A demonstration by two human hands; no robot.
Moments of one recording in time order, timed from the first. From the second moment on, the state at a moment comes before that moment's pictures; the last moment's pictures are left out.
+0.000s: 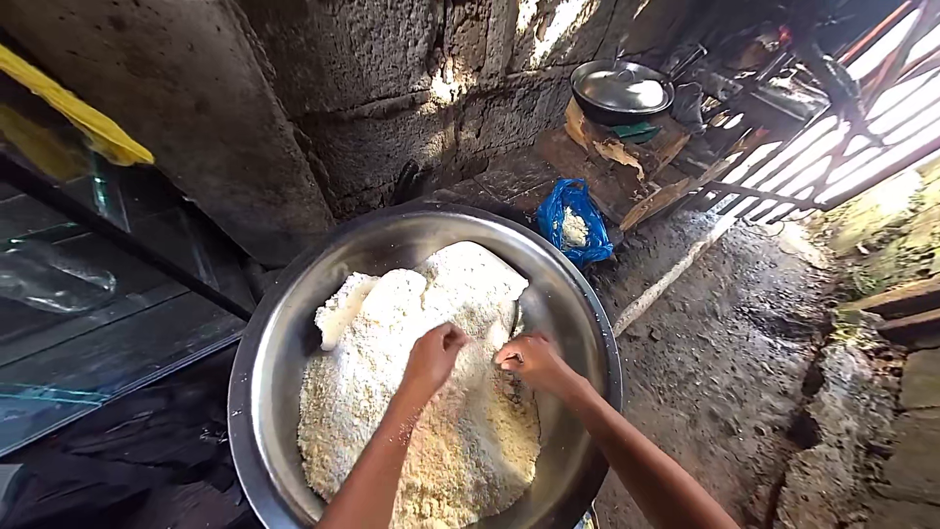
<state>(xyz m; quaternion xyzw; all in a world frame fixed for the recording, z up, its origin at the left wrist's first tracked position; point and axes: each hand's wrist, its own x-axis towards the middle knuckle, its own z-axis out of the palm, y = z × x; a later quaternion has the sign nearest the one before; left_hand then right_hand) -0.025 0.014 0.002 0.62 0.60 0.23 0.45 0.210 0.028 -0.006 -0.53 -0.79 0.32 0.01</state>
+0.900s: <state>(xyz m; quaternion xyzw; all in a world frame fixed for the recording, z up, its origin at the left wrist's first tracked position) -0.103 0.018 0.010 0.47 0.63 0.51 0.35 0.181 0.023 -0.045 -0.52 -0.77 0.35 -0.11</state>
